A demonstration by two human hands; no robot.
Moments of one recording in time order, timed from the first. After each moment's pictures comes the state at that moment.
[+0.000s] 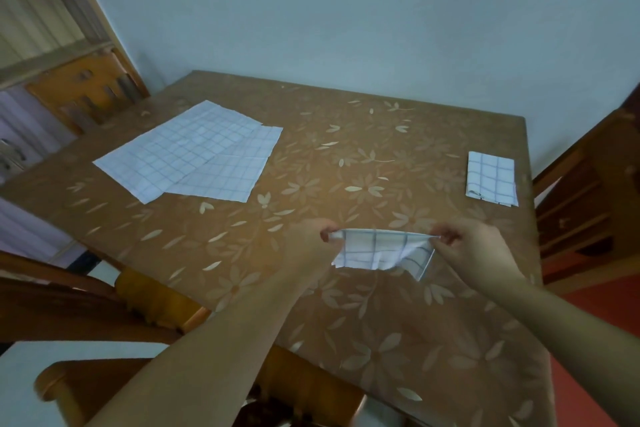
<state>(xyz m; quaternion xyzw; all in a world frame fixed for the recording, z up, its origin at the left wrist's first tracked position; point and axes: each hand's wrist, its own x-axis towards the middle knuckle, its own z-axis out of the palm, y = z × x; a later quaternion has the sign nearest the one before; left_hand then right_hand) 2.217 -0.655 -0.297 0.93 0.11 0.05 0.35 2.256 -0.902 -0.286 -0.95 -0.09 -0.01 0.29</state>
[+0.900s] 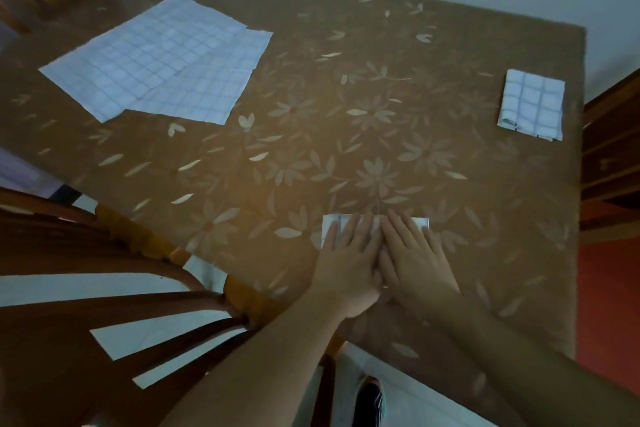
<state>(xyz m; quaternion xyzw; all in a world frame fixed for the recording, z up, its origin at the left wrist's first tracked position) 2.184 -0.718 -0.440 0.98 -0.08 -0.16 0.08 2.216 -0.858 -0.438 -0.96 -0.25 0.13 0.09</state>
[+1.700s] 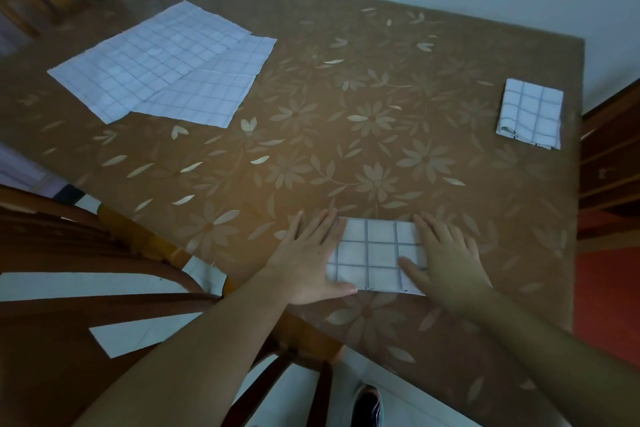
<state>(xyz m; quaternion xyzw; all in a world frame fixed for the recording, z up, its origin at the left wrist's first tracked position) 2.187 -0.650 -0.435 0.98 -0.12 -0.18 0.02 2.235 -0.896 -0.423 -0.97 -0.18 0.13 0.09</state>
